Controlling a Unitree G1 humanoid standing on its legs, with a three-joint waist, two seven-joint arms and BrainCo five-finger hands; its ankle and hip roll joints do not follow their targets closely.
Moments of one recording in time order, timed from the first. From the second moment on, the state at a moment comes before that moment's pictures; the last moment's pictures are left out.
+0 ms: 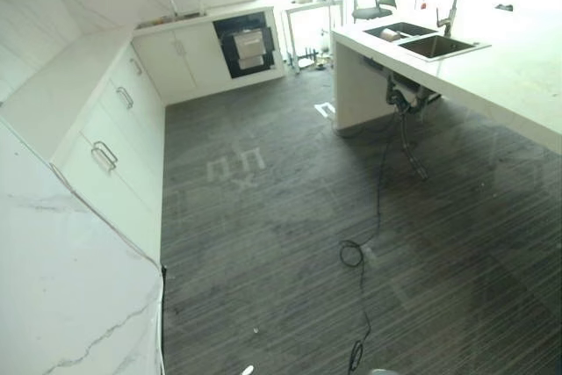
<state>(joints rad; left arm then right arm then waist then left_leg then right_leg) 0.02 0.19 -0.04 1.34 -0.68 0.16 -0.09 0.06 -0.26 0.06 1.27 0.23 0.12 0.20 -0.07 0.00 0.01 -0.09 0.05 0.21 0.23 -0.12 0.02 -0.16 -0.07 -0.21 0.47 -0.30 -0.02</state>
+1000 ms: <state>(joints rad) 0.10 0.20 0.01 0.76 -0.75 -0.13 -0.05 0.11 -0.34 0.18 0.34 0.28 -0.03 0.15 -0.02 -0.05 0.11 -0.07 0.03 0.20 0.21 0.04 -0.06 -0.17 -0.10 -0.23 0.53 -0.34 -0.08</state>
